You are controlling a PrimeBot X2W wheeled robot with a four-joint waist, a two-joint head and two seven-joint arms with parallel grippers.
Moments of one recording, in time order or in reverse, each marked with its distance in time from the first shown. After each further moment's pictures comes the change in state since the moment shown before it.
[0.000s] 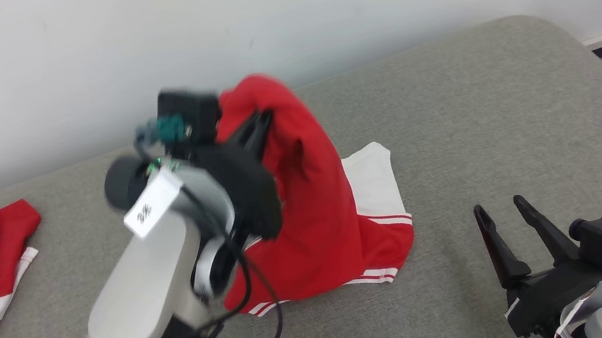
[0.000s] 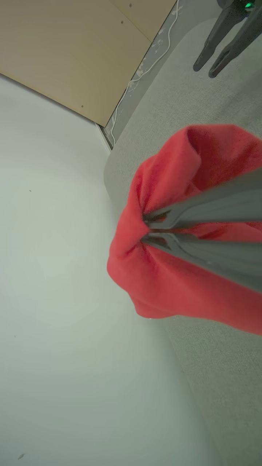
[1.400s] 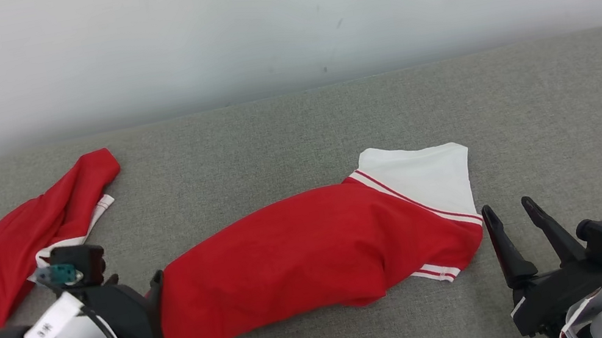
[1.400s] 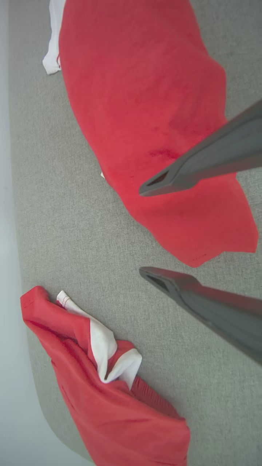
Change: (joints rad) left arm 0.375 0.342 0.051 -0.182 -0.033 0.174 0.152; right arm 0.004 0.001 -0.026 0.011 0.006 0.000 0.003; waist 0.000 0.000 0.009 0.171
